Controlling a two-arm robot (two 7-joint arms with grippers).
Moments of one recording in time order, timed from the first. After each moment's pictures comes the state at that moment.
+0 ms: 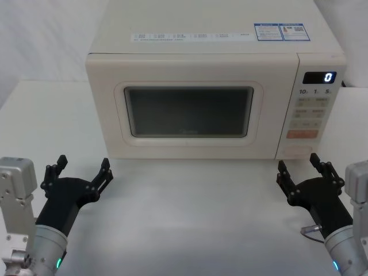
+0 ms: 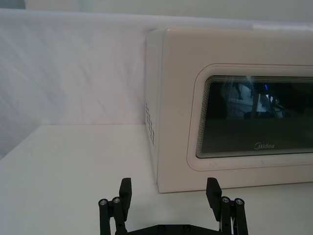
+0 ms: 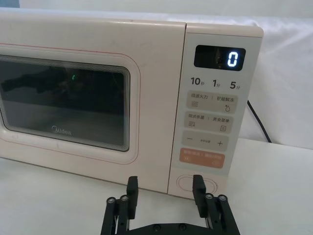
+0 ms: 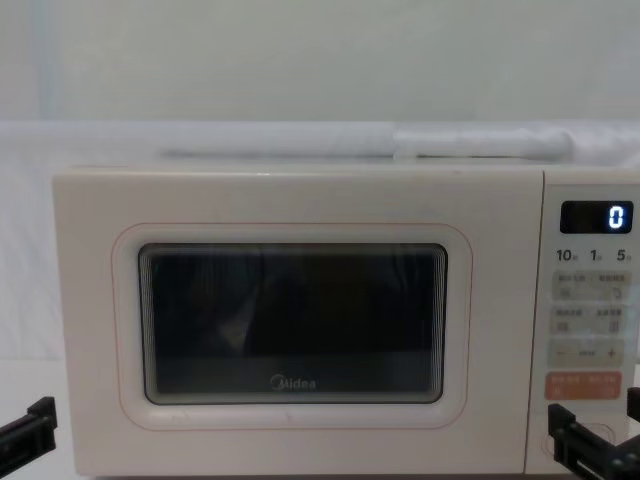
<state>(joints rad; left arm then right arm) 0.27 0.24 0.04 -1.85 -0.25 -0.02 -0.02 -0.17 0.19 -0.26 -1.77 0.07 -0.06 -0.03</state>
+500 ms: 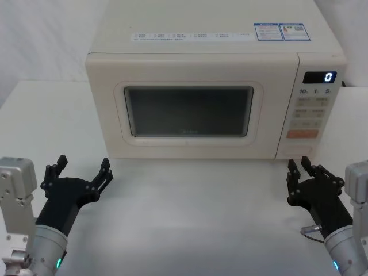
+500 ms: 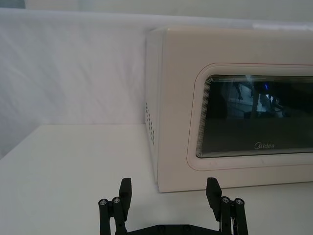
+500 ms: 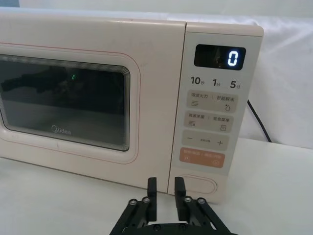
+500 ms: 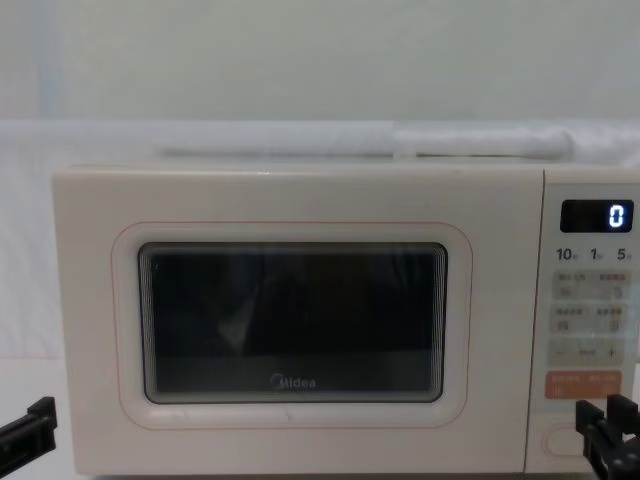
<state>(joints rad) 0.27 0.24 0.04 -1.85 -0.25 -0.02 -0.02 -0.17 0.19 -0.26 -1.77 0.07 -0.06 -0.03</state>
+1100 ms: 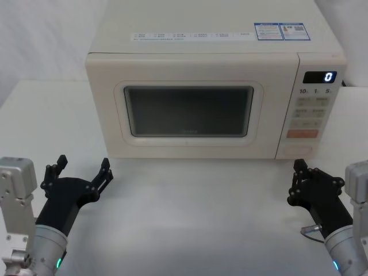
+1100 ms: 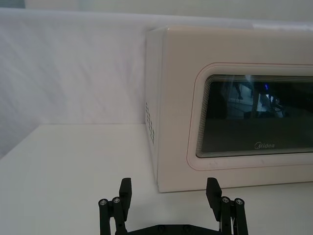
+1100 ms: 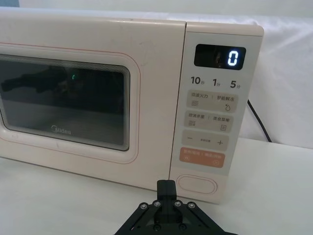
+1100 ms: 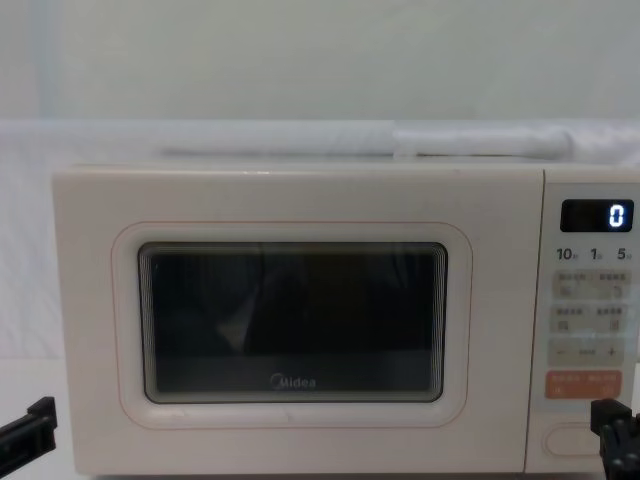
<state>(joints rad) 0.27 0.24 0.04 -1.85 -0.25 -0.02 -0.02 -0.17 0.19 -0.26 -1.77 0.07 -0.06 -0.03</state>
